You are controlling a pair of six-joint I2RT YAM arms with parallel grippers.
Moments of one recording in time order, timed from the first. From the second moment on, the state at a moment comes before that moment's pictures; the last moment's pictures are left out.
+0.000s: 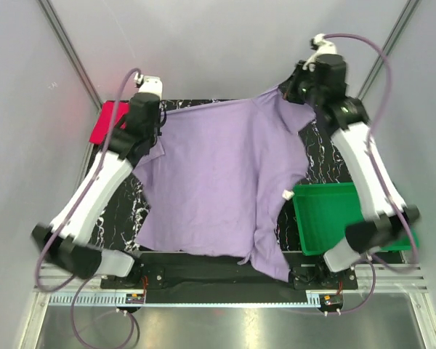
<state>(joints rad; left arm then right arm) -0.46 1.29 1.51 -0.64 -0.57 -0.03 0.32 1.50 1.88 -0.60 0.01 0.41</state>
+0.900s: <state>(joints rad) -0.15 1.51 1.50 -0.69 -0.37 -0.21 0.26 1.86 1.96 -0.93 -0.08 0.40</state>
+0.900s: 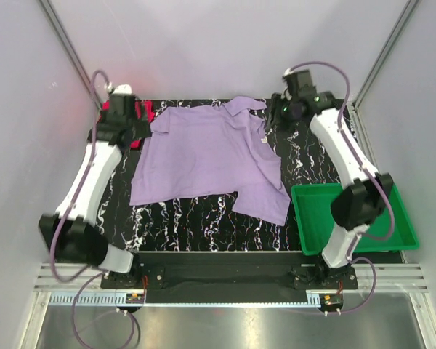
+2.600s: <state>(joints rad) 0.29 1.54 0.82 -0.53 0.03 -0.69 0.48 1.25 0.99 -0.96 -0.15 0.56</state>
